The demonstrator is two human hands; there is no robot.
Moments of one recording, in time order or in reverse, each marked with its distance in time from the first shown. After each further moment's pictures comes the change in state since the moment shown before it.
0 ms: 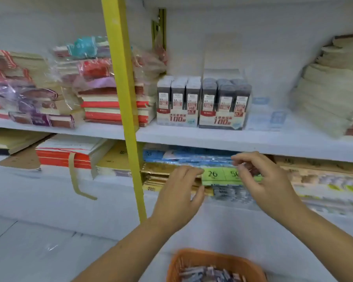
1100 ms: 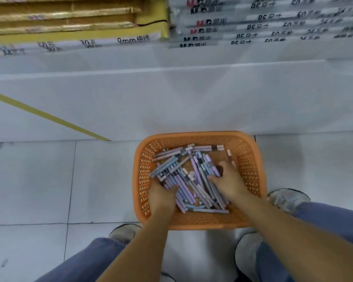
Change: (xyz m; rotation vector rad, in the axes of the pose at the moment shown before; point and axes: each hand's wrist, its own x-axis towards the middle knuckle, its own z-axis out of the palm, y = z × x) left_hand -0.250 -0.087 0.286 -0.275 -0.481 -1.433; right_hand -0.336 0.232 0.183 -0.060 -0.631 1.306
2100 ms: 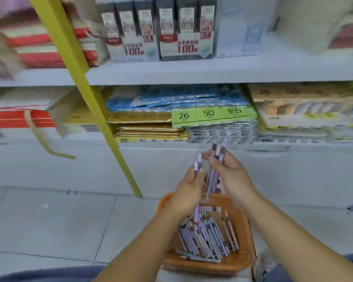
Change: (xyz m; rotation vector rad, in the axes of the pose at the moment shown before) left_hand -0.199 0.169 -0.119 -0.234 -0.365 0.725; right_hand -0.186 -0.191 -0.155 0.802 0.079 -0.603
